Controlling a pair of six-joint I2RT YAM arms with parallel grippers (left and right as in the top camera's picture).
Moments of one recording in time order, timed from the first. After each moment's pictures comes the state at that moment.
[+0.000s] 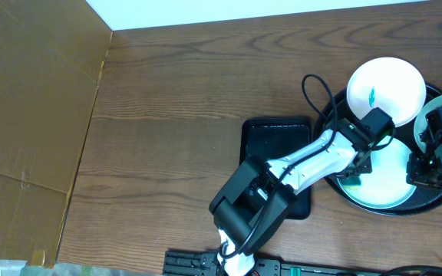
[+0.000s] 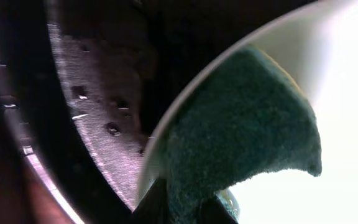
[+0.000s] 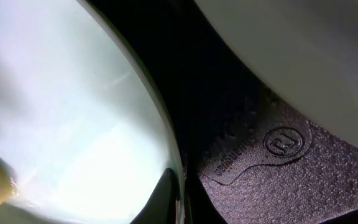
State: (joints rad) left arm -0.78 1.94 1.28 -0.84 -0.06 -0.88; right arm 0.24 1.63 0.83 -0.71 -0.22 0.41
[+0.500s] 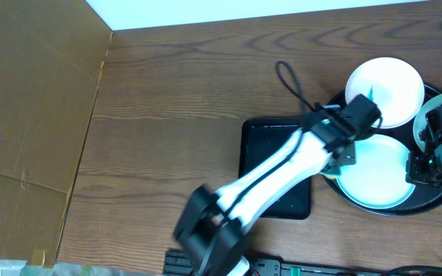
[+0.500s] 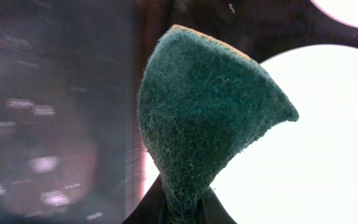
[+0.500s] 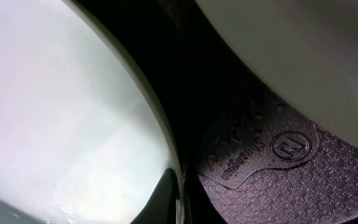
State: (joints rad) left arm -0.74 1.66 1.32 -1.05 -0.19 -0.80; right arm 0.24 1.64 0.83 -0.70 -0.22 0.41
